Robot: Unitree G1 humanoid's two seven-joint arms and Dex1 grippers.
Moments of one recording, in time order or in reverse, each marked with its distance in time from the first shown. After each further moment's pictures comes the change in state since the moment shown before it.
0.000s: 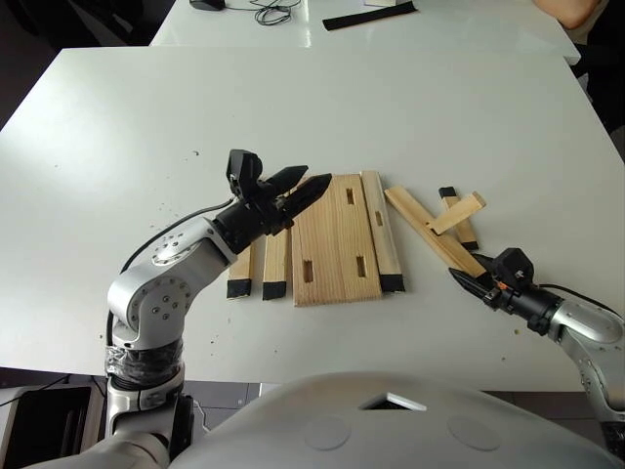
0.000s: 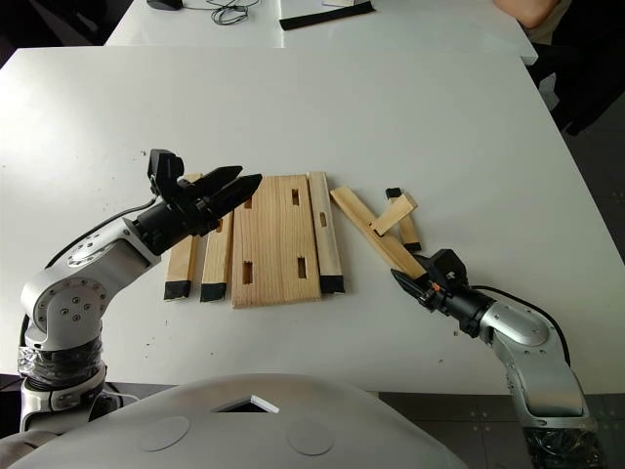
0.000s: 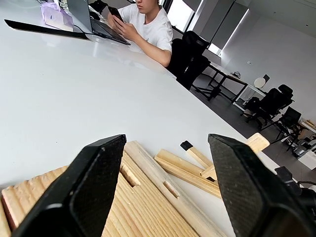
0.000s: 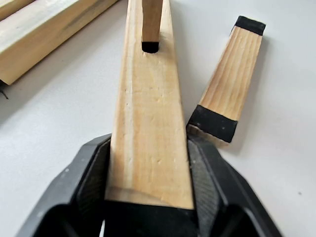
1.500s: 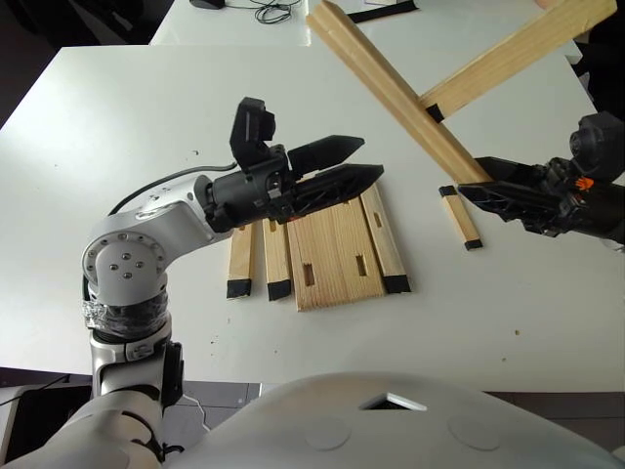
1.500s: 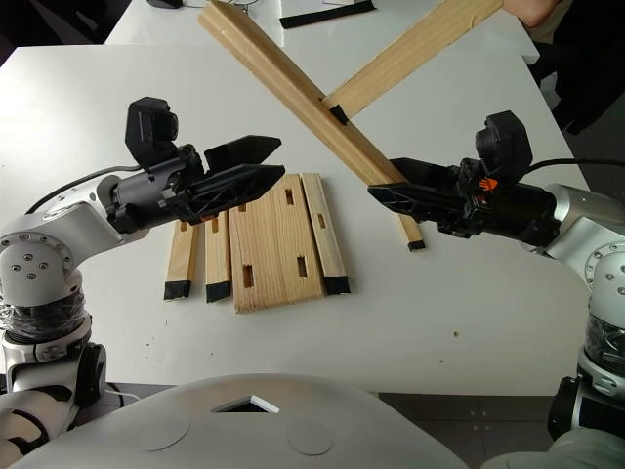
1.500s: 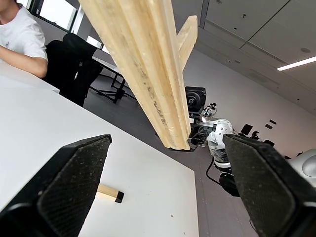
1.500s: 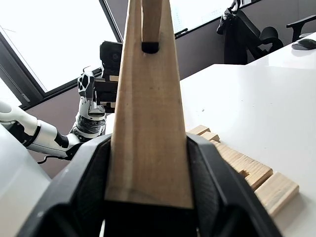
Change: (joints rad) left arm -0.246 0.094 0.011 0.036 -0.469 0.132 -0.186; right arm -0.585 -0.218 -0.230 -0.076 1.007 0.660 0.271
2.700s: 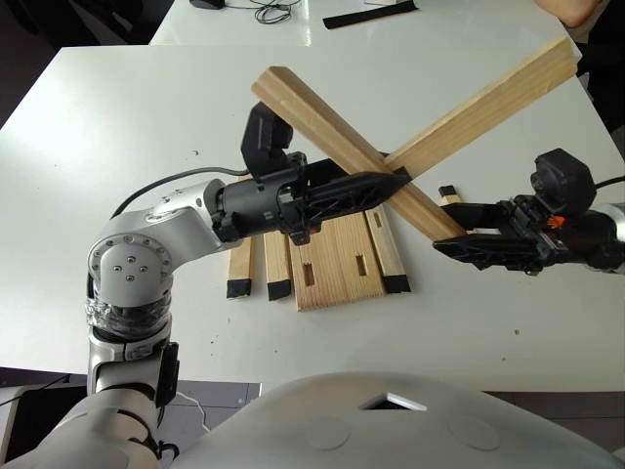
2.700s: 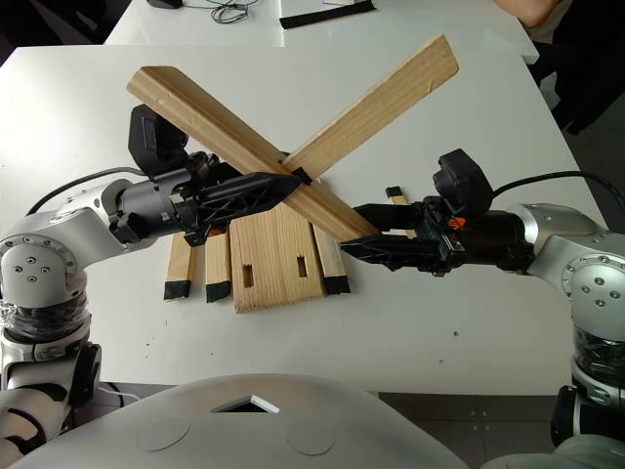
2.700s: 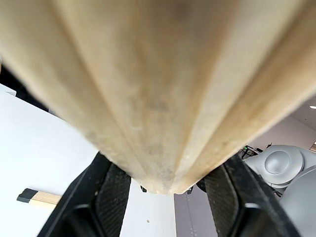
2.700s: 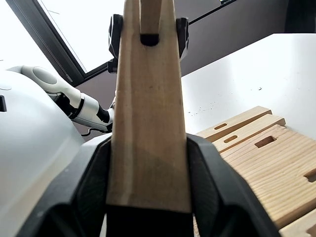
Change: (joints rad) left arm -0.025 0.035 -0.084 -0.038 -0.092 -0.067 0.015; right arm 0.035 -0.017 0.101 -0.103 -0.009 0.008 0.101
